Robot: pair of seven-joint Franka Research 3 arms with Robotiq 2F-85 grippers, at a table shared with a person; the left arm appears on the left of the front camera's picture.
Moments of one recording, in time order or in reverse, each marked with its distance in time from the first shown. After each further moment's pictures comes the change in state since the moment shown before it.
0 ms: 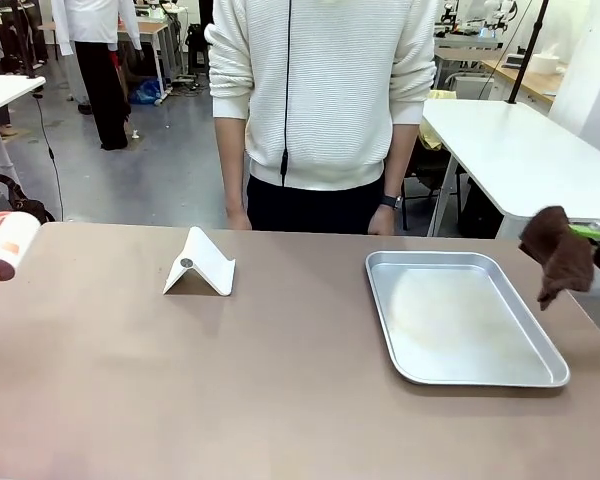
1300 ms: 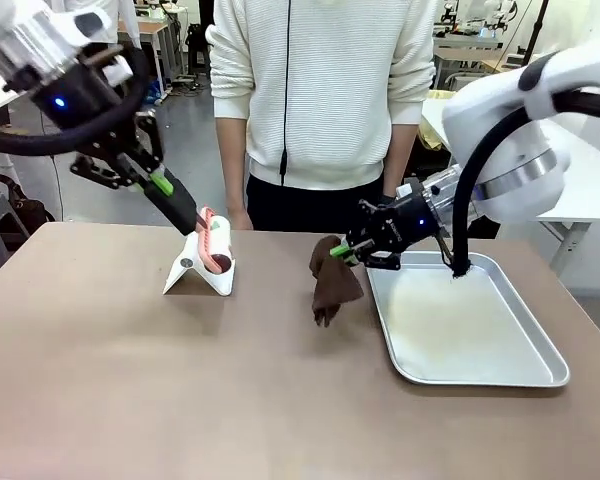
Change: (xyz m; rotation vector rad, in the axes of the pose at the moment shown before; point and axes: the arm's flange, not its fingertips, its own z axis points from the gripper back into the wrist) left arm 0.063 -0.227 -0.360 0.761 -0.006 0.021; right arm 0.024 -0.007 -0.356 -0.690 -0.006 -0.102
